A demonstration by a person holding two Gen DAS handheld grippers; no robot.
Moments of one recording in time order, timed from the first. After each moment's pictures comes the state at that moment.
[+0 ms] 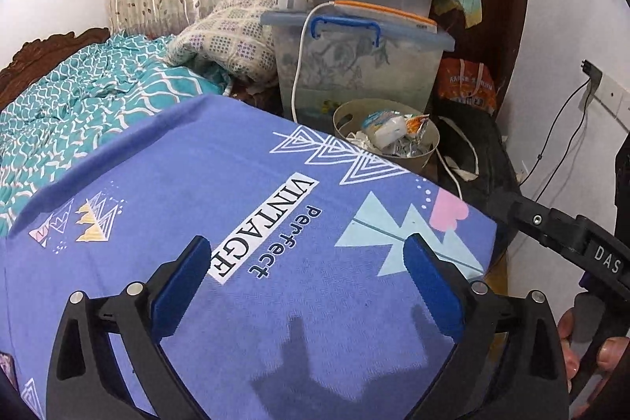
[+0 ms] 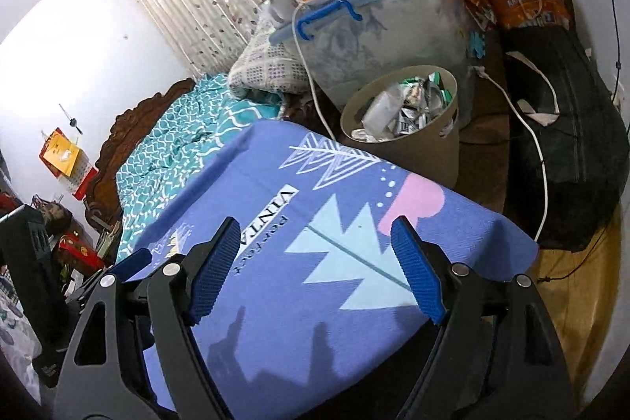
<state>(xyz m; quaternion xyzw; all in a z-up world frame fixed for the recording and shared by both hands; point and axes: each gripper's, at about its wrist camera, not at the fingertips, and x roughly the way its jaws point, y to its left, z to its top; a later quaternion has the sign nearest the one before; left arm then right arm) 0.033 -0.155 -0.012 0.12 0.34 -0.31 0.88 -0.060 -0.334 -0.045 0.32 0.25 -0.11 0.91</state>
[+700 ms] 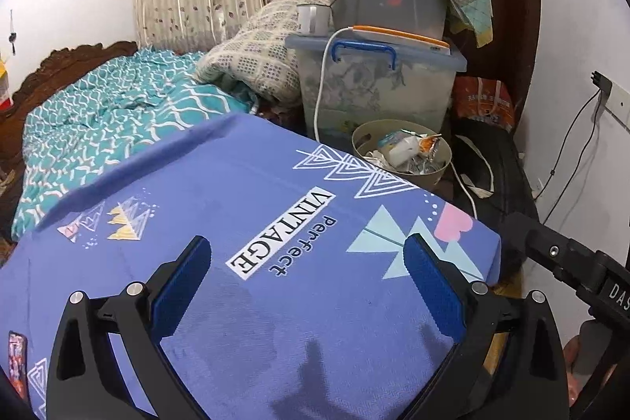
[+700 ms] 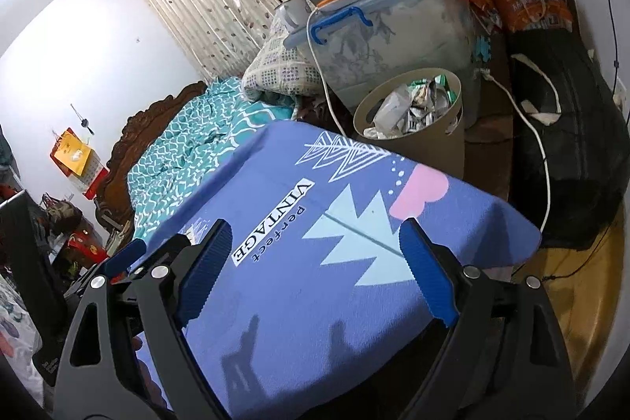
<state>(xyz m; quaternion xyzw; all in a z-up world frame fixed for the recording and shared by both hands) 0.003 -0.146 0.008 0.12 0.30 -0.26 0.91 -0.090 -0.320 -0.044 0.33 0.24 -0.09 0.91</state>
